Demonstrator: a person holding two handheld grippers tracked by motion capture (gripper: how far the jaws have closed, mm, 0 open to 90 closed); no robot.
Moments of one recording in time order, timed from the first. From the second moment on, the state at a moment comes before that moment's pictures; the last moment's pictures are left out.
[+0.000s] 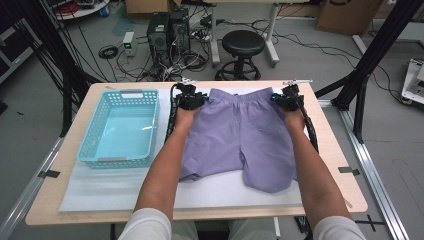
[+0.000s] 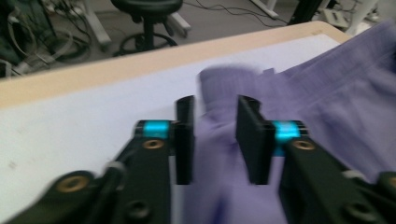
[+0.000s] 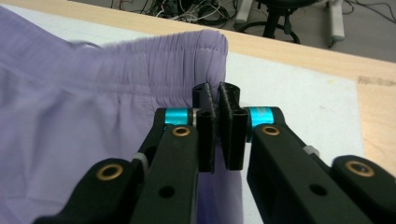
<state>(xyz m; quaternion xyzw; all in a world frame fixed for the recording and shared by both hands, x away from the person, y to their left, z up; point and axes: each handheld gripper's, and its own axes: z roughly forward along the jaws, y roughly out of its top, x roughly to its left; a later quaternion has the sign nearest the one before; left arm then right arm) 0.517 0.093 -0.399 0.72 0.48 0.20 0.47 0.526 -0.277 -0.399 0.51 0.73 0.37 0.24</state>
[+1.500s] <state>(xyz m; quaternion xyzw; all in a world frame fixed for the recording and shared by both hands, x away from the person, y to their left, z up) 0.341 0.141 -0.430 0.74 0.40 0.14 0.53 0.272 -0.355 -0.433 0.49 0.77 0.38 0.17</state>
